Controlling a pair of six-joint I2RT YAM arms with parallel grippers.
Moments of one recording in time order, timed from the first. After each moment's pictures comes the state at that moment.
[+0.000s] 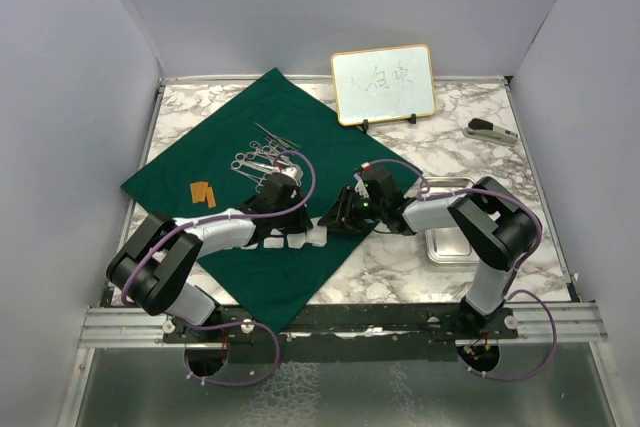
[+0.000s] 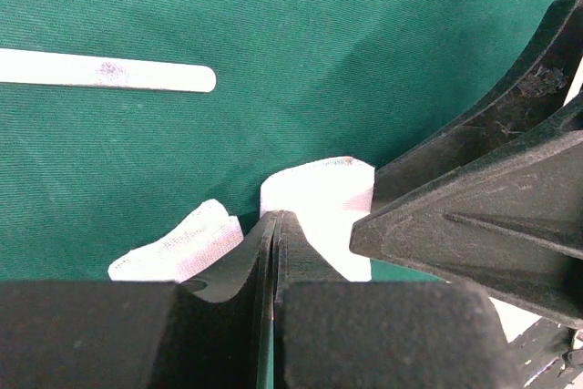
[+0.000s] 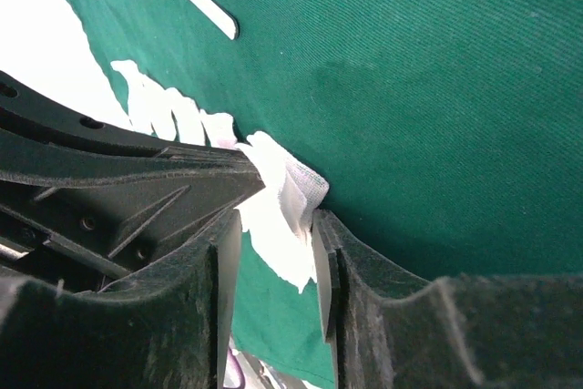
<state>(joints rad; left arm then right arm) -0.62 1.48 0.59 0.07 0.13 -0.64 0.69 1.80 0.73 0.40 -0.44 1.04</state>
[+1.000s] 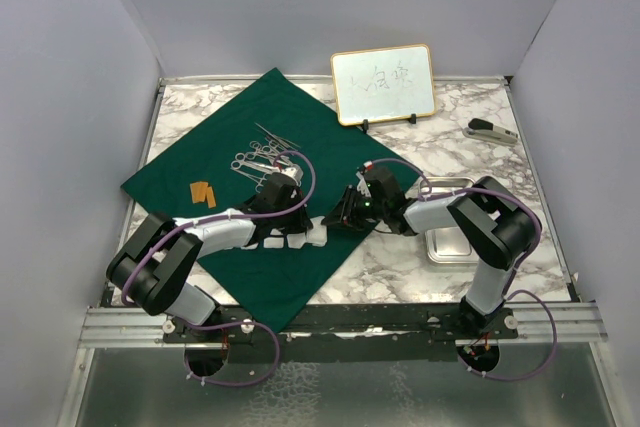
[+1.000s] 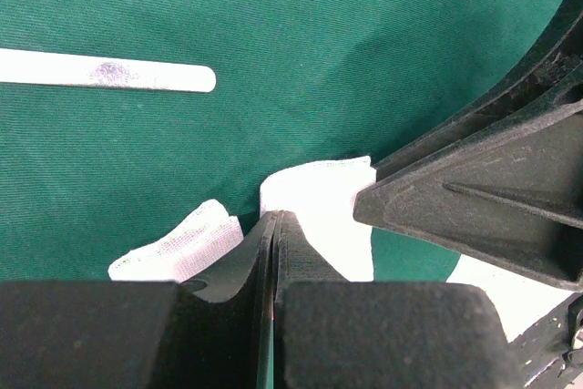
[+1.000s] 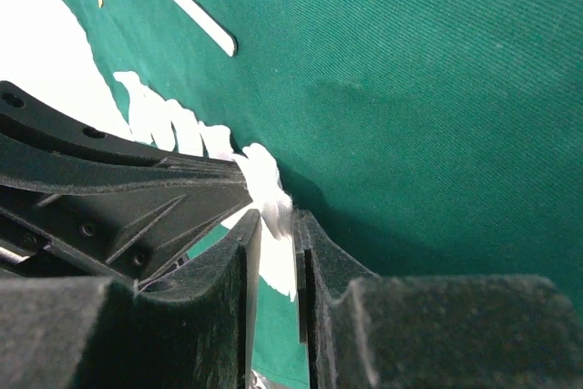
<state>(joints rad) -0.62 1.48 0.59 0.07 0.13 -0.64 0.67 1.81 0.71 0.45 -0.43 1.03</state>
